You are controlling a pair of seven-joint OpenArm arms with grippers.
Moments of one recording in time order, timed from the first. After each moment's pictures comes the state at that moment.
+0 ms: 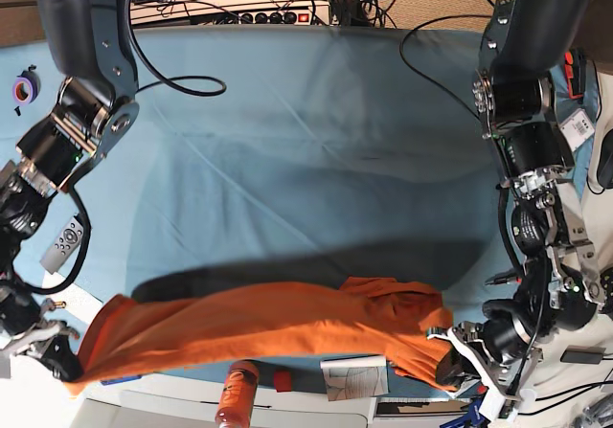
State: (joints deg) left arm -37.2 -8.7 -9.8 90.3 -31.7 -22.7 67.7; right arm 42.4 19.8 32.0 81.1 38.4 37.4 -67.3
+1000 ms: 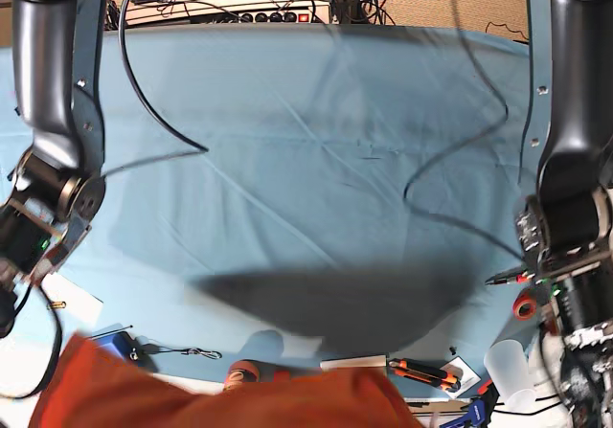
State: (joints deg) left arm -70.9 -13.2 -9.8 56.3 -30.4 -26.5 70.6; right arm 63.9 20.4 16.5 76.4 13.4 24.6 -48.5
